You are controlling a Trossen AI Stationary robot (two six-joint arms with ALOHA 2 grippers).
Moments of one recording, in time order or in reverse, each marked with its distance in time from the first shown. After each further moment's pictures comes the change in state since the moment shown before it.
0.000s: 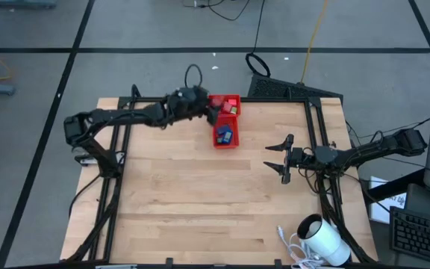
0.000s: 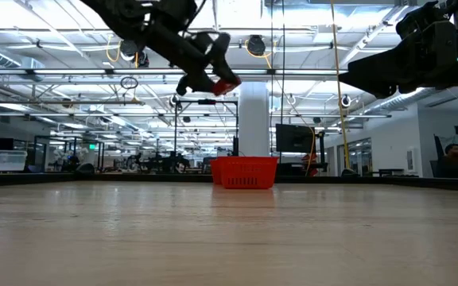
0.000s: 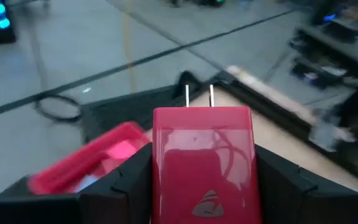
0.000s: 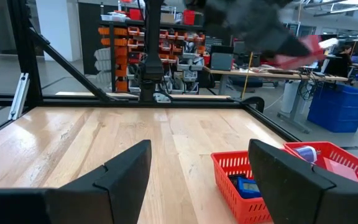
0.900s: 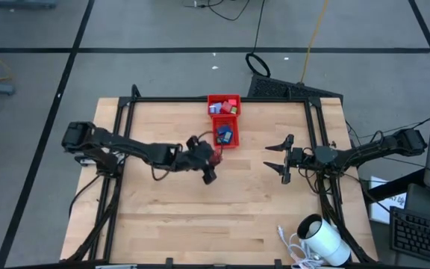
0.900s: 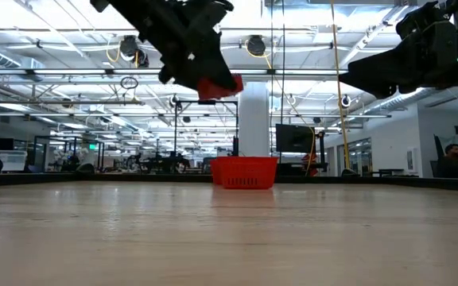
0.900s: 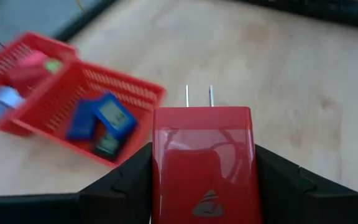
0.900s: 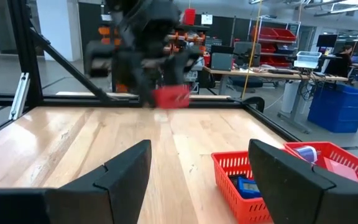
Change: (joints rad) left arm -0.514 0.003 -0.045 -0.301 -0.321 -0.028; right arm 0.000 0.000 0.000 0.000 0.000 0.000
